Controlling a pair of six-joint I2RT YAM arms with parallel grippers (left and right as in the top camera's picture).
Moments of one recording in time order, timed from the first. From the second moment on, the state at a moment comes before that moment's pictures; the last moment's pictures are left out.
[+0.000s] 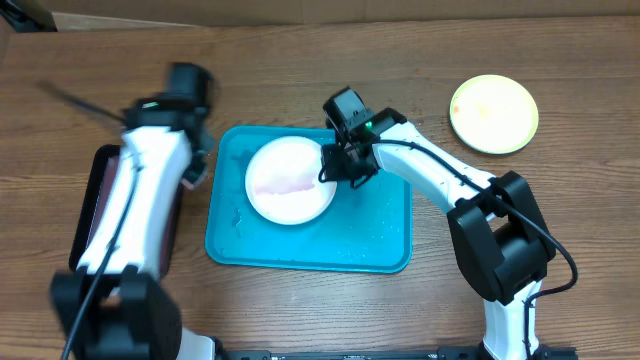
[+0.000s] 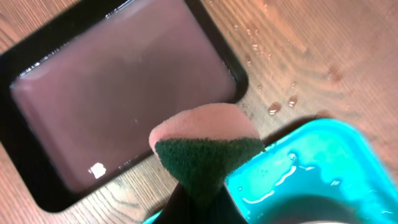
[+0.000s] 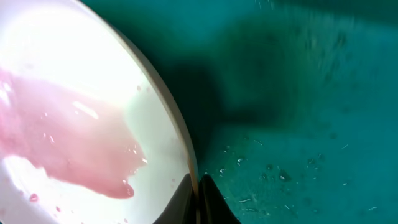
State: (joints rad) left arm 0.00 1.67 1.43 -1.09 -0.39 -0.90; right arm 0.58 2.08 1.58 -0.77 -0.20 0.42
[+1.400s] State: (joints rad) left arm 0.60 2.01 1.41 -1.01 0.05 -0.57; right arm 0.98 1.92 1.74 -0.70 1.11 -0.17
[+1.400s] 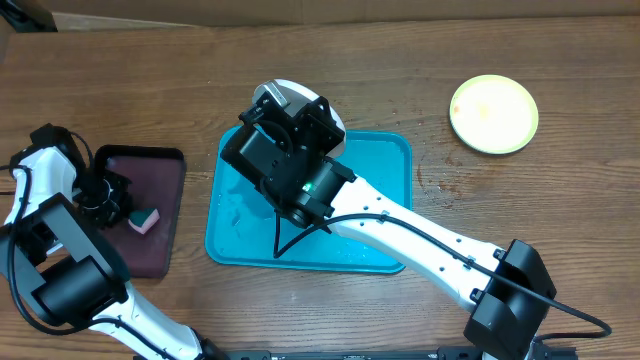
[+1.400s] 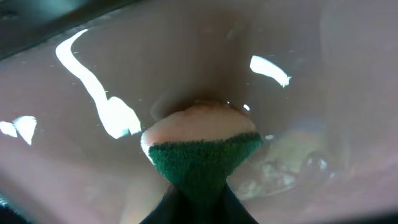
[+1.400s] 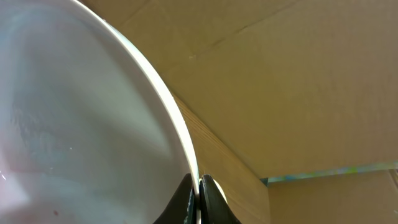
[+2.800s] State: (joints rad) left arm 0.62 1.75 1.45 -1.02 0.15 -0.52; right arm -0.13 1.92 1.74 -1.01 -0.35 0.34
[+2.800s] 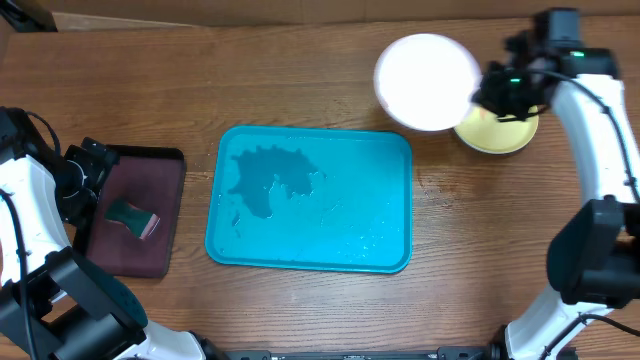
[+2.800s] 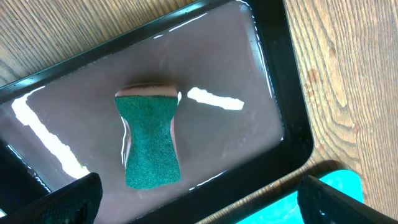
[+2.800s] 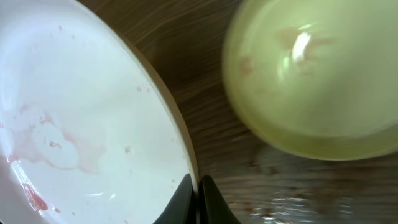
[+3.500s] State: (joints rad) left arm 0.62 1.75 1.45 -1.02 0.15 -0.52; right arm -0.33 2.05 1.62 -0.79 -0.08 0.46
